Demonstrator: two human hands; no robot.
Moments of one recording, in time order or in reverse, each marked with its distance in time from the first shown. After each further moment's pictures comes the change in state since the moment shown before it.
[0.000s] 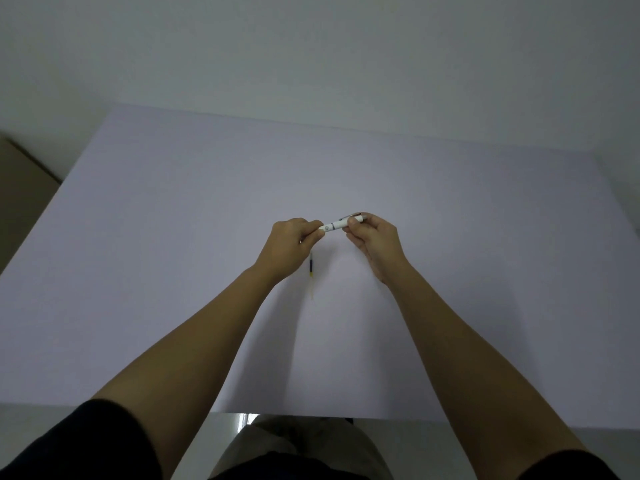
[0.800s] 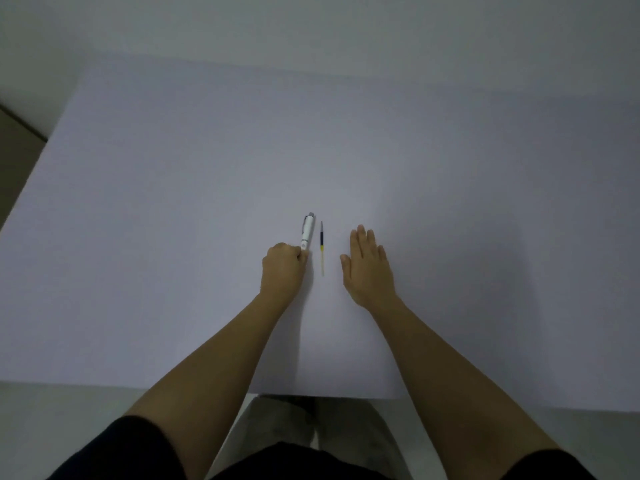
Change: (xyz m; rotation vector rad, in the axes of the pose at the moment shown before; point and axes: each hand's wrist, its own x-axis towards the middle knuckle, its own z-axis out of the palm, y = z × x) left_hand -0.045 -0.059 0.070 0.160 -0.118 -0.510; right_hand -0.021 0.123 0.002 -1.424 -0.074 -0.065
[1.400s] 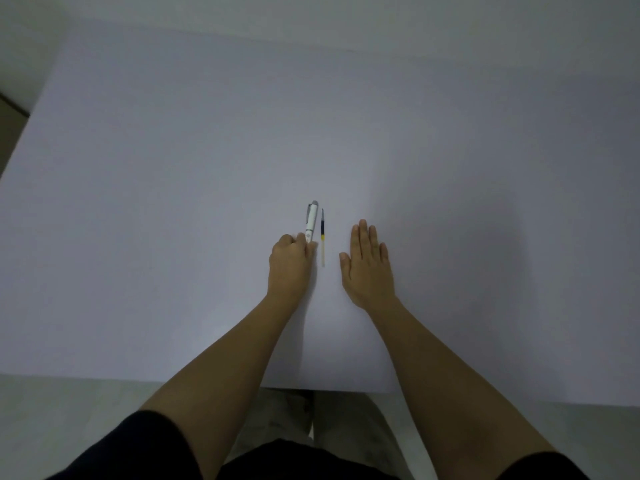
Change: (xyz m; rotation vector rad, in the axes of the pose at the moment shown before) left_hand -0.004 0.000 0.024 0.011 0.089 0.038; right_hand -0.004 0.003 0.021 -0.022 0.008 0.023
